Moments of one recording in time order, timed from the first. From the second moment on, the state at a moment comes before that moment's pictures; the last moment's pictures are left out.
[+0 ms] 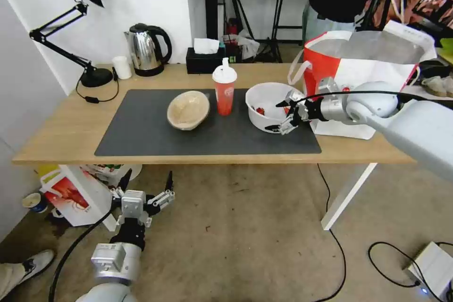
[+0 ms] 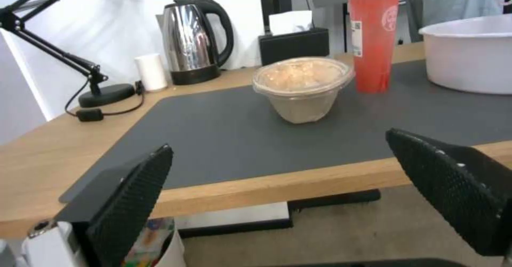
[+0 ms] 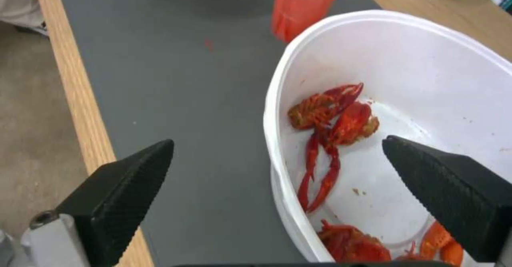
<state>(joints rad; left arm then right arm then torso) 1.80 -1.50 -0.55 -2.30 0.00 0.00 0.00 0.10 0.58 -0.73 1.52 0.81 -0.41 -0.61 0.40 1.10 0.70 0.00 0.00</state>
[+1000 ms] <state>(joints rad) 1.80 -1.50 -0.55 -2.30 0.00 0.00 0.00 0.11 0.63 -0.80 1.48 0.82 -0.48 -0.54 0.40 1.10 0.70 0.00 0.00</state>
